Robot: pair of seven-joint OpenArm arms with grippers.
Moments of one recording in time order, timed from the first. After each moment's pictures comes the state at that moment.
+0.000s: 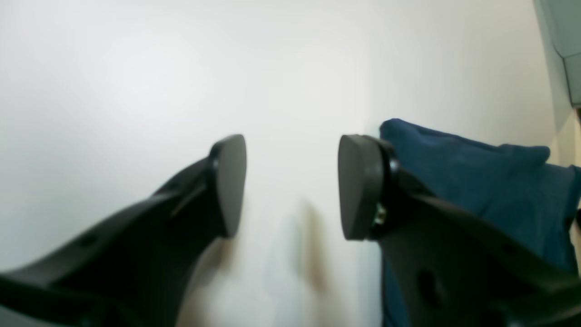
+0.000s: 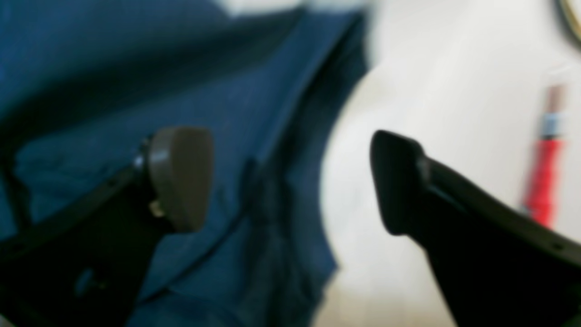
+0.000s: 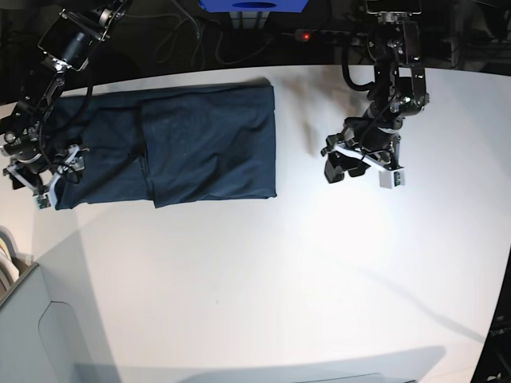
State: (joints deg) left arm 14.6 -7.9 -8.9 102.1 -35.0 -3.6 40.0; right arm 0.9 11.1 37.7 91.4 -4.2 46.6 -52.7
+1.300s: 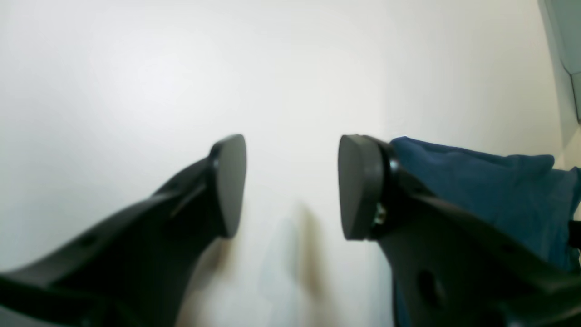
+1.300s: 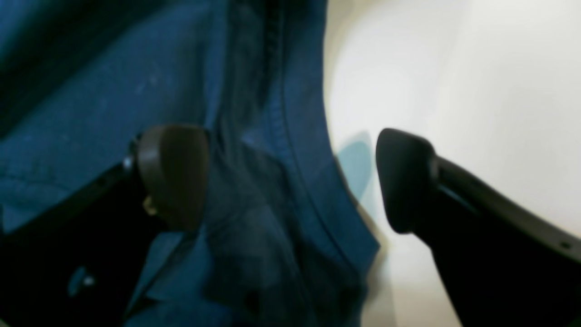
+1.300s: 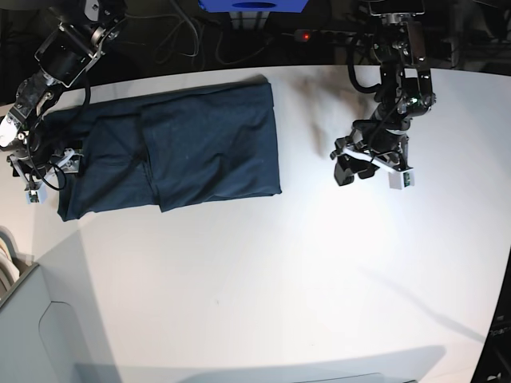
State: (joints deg) left arm 14.5 -8.1 -11.4 102.1 -35.2 -3.6 40.0; right arm 6.3 11.0 43.4 74.3 -2.5 46.5 -49.8
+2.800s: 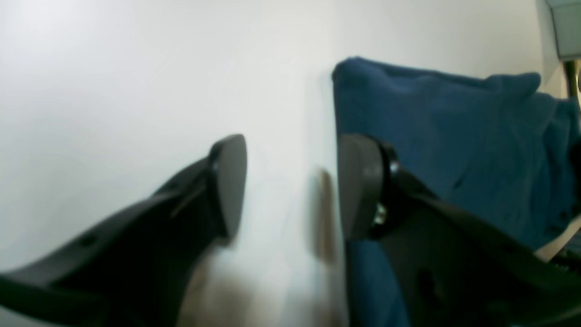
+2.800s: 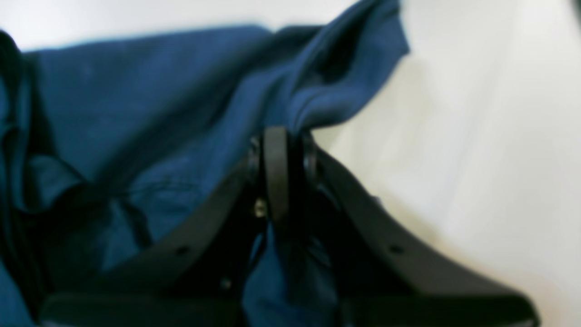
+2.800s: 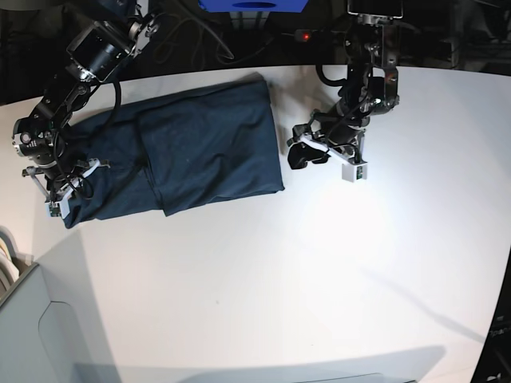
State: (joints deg) left arm 12.7 -4.1 -2.0 94.7 -35.1 -3.6 40.0; right arm 5.4 -0.4 42.6 94.5 -4.6 46.6 -52.1
